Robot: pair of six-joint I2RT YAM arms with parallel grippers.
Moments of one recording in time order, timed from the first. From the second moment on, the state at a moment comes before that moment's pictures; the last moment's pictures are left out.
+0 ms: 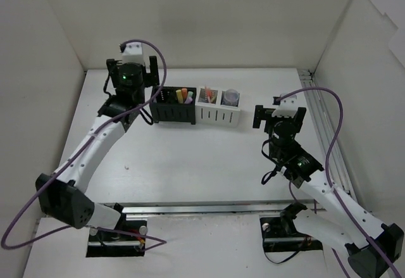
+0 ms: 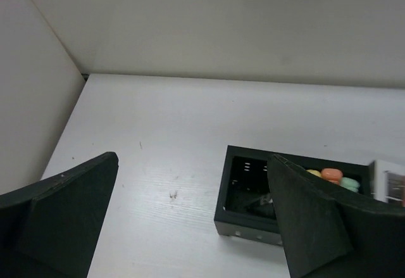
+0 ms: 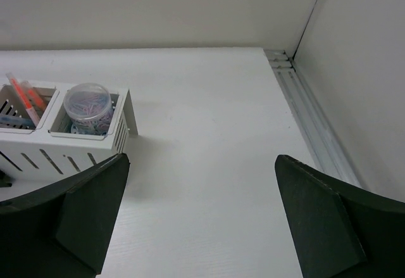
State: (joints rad) left arm -0.39 1.47 1.36 -0.05 -0.53 0.01; right arm 0.57 0.86 0.71 0.06 0.72 -0.04
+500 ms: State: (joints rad) left arm -0.36 0.71 0.76 -0.46 -0.45 -0.46; right arm 0.52 0.82 0.65 -0.21 0.69 0.33
